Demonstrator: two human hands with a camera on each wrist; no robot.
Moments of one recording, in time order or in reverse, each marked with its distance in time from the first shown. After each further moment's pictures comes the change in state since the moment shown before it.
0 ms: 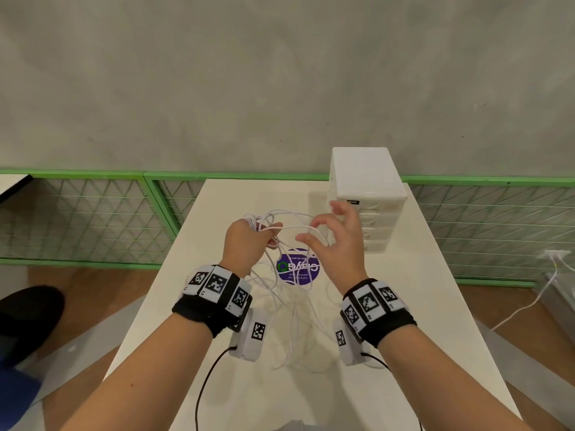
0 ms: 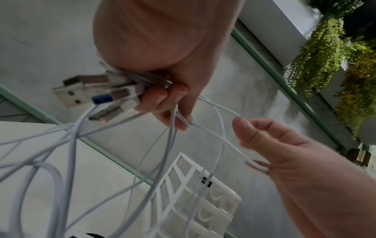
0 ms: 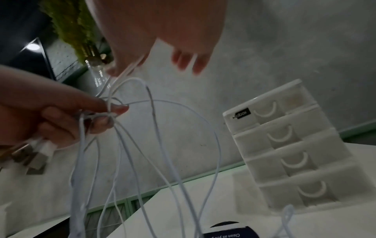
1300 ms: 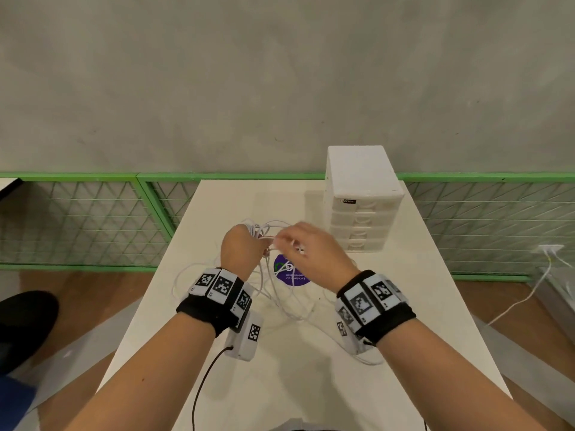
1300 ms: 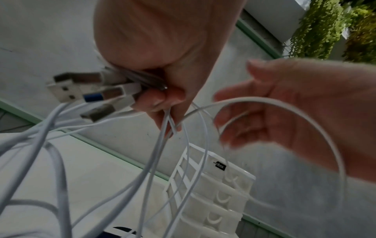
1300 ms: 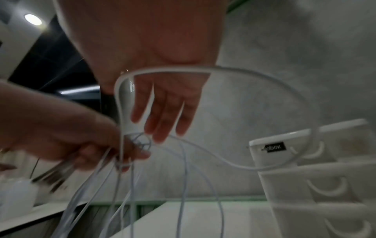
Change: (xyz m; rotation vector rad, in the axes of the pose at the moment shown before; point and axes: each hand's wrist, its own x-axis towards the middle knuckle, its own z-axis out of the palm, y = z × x) left_hand 0.012 -0.017 0.005 0.315 0.006 -0.001; right_hand 0.005 -0.025 0.005 -0.218 -0.560 -0.104
